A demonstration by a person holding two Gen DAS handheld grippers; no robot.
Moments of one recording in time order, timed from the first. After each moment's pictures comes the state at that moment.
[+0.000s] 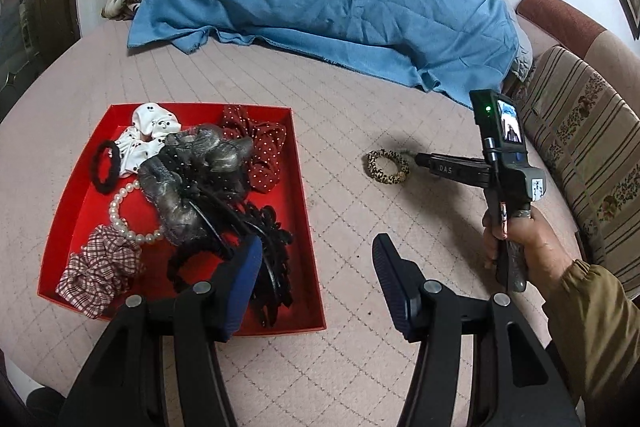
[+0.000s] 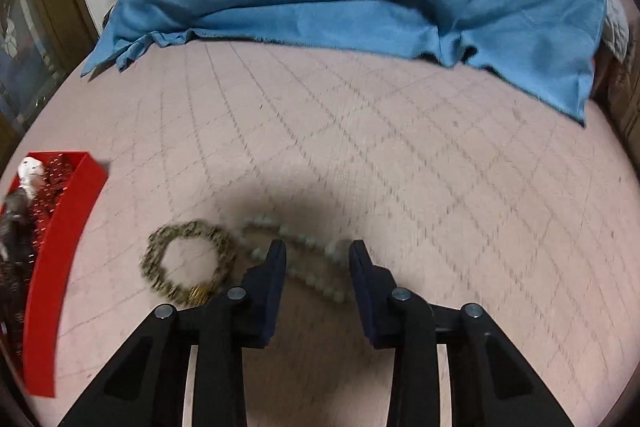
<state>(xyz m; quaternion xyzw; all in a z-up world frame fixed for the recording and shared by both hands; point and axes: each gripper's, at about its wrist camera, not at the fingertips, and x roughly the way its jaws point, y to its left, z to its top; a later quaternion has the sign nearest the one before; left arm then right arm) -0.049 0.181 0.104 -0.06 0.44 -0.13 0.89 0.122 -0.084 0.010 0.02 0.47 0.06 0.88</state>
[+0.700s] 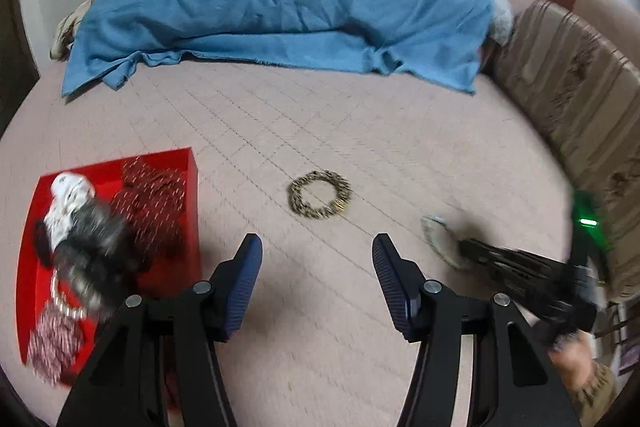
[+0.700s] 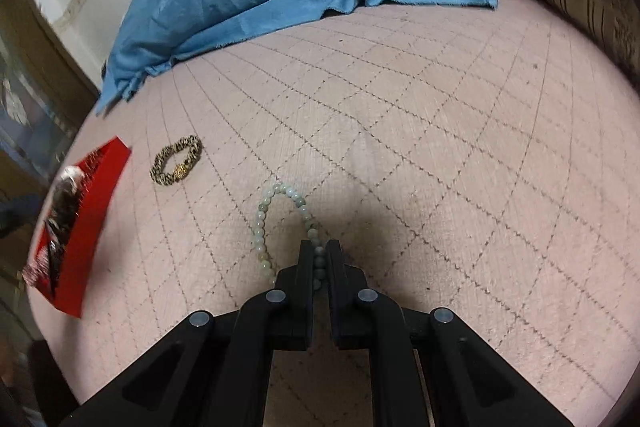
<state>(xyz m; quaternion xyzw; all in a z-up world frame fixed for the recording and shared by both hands) 0.017 0.071 0.096 0.03 0.46 -0.15 0.87 0.002 -0.177 0.002 0.19 0.45 0.06 0.87</state>
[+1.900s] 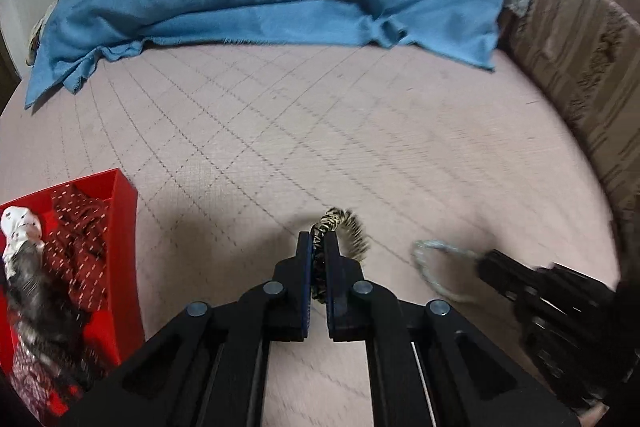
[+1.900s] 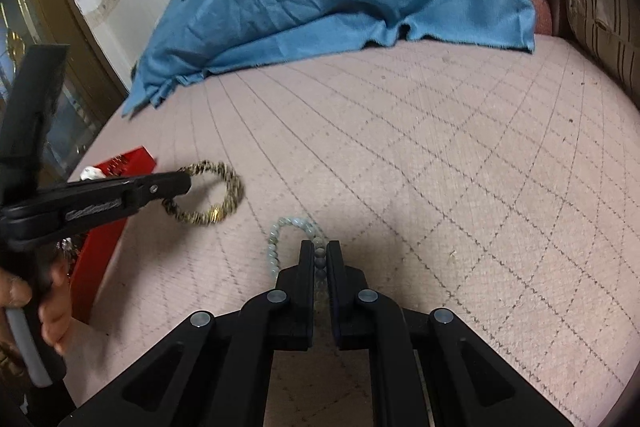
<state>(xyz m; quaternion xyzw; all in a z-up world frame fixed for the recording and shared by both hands) 0.060 0.023 0.063 0.04 0.48 -0.17 0.86 0.010 -0.157 0.018 0.14 0.40 0.10 0.90</state>
